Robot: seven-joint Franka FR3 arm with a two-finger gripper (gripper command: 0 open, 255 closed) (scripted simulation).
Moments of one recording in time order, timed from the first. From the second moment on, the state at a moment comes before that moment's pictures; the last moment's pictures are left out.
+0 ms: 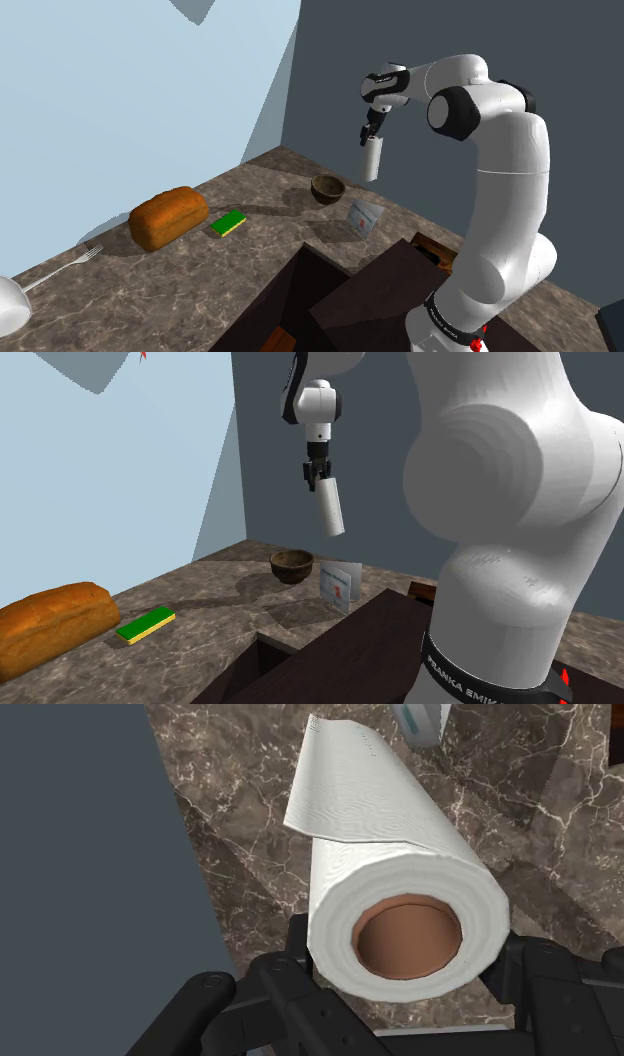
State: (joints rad) arm -0.24 0.54 -0.34 -1.48 0.17 2.05 -0.78
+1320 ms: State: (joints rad) arm -0.21 0.83 -0.29 -1.04 0.20 1.90 -0.63
